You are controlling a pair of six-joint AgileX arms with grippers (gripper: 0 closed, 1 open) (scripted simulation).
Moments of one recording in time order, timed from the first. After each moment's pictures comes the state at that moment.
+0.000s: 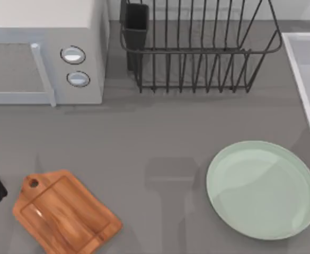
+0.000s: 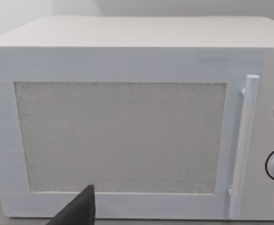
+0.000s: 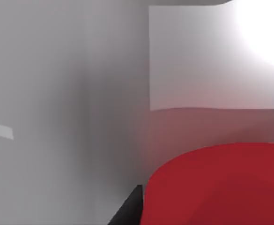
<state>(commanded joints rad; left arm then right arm) 0.00 0.00 0.00 0.00 0.00 0.00 -0.34 2.48 1.59 -0.68 0.01 -0.32</state>
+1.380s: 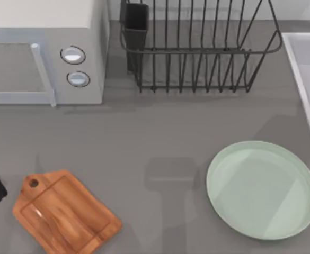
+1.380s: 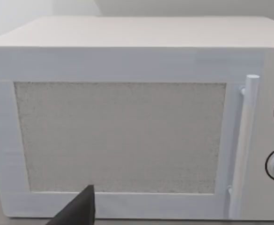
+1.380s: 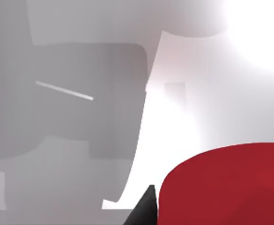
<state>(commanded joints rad) 0.00 0.00 0.00 0.00 0.00 0.00 -0.34 2.26 1.73 -1.00 -0.01 -0.31</state>
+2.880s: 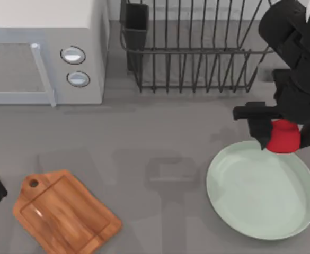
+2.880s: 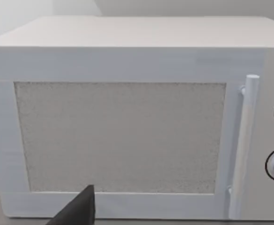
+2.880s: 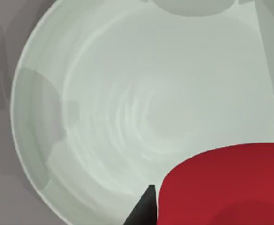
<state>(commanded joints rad) 0.00 0.00 0.00 0.00 0.00 0.00 0.43 1.76 1.40 -1.19 0.00 0.45</state>
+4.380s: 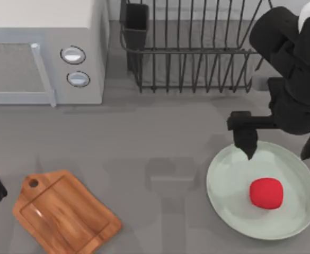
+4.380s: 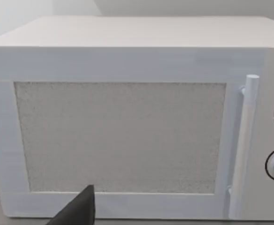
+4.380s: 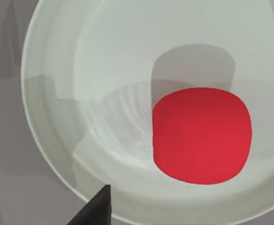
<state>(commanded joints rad) 0.00 0.00 0.00 0.00 0.00 0.00 0.48 1.74 1.37 -1.21 0.00 0.50</state>
